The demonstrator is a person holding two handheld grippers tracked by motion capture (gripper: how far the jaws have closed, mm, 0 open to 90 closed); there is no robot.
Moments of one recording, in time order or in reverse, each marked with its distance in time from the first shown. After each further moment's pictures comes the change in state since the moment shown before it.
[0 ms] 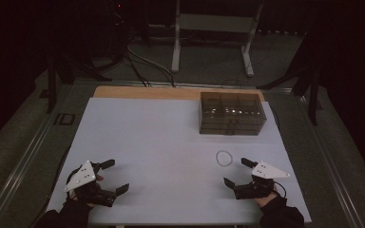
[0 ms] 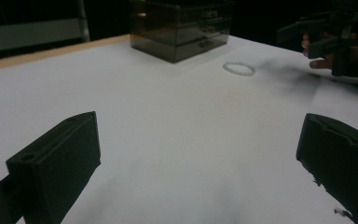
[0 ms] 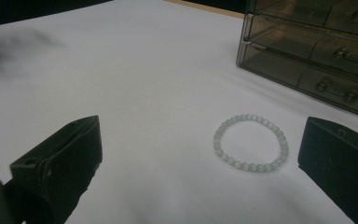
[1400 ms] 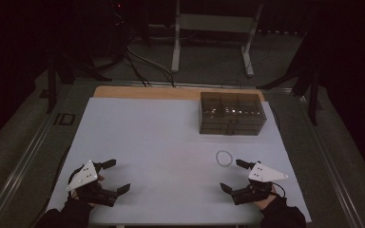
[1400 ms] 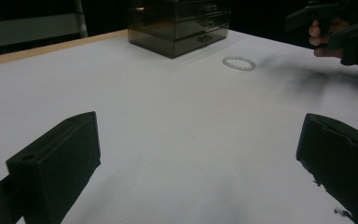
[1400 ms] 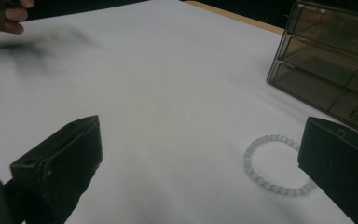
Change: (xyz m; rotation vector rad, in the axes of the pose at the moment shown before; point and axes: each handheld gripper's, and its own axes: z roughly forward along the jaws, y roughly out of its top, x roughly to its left) left arm 0.000 0.000 0.004 0.025 -0.007 0.004; right arm 0.017 0.015 -0.004 0.006 0.081 -0.082
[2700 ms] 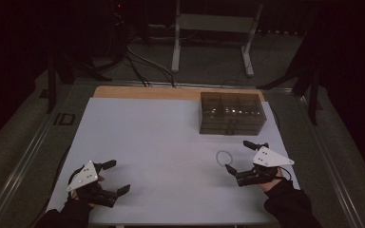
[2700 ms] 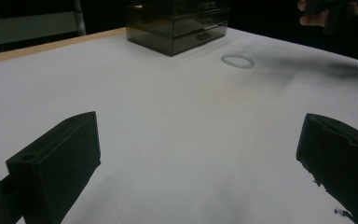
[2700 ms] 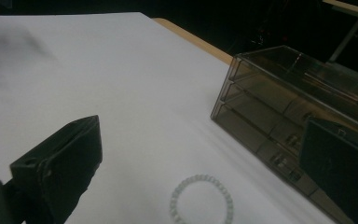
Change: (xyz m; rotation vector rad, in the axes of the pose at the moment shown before) left arm -0.001 -0.001 0.000 0.012 -0.007 0.003; right arm -0.031 0.038 -0.002 -0.031 -0.111 -0.140
